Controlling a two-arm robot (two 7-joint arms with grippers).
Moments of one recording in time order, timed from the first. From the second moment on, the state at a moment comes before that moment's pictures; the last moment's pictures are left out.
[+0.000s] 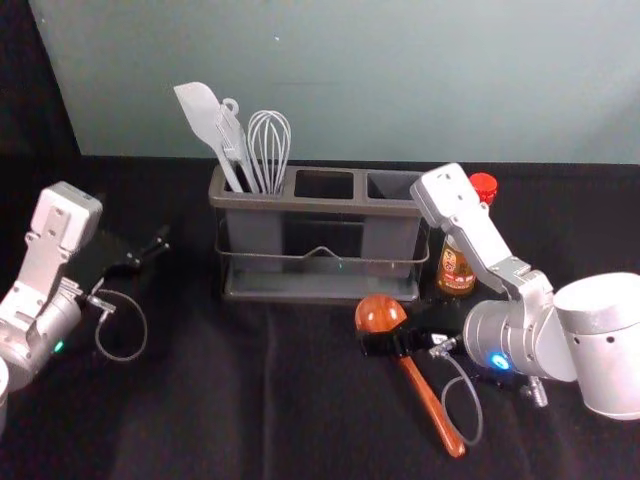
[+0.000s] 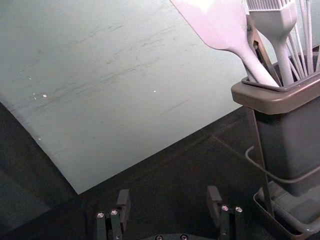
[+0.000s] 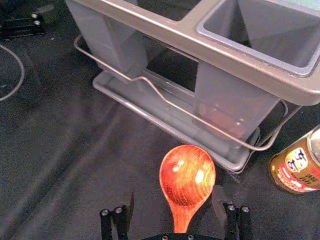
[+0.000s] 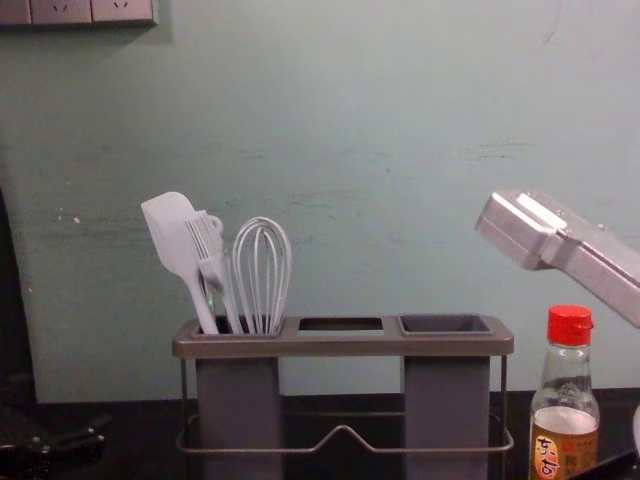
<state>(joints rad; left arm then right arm) -0.20 0.60 0.45 -1.41 -0.25 -0.12 0.03 0.25 0.39 -0.46 -1.81 0.39 0.98 0.13</state>
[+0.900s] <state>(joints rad) -0.20 0.60 0.45 -1.41 -0.25 -0.12 0.03 0.27 0.35 -0.46 -1.71 0.31 0.92 0.17</state>
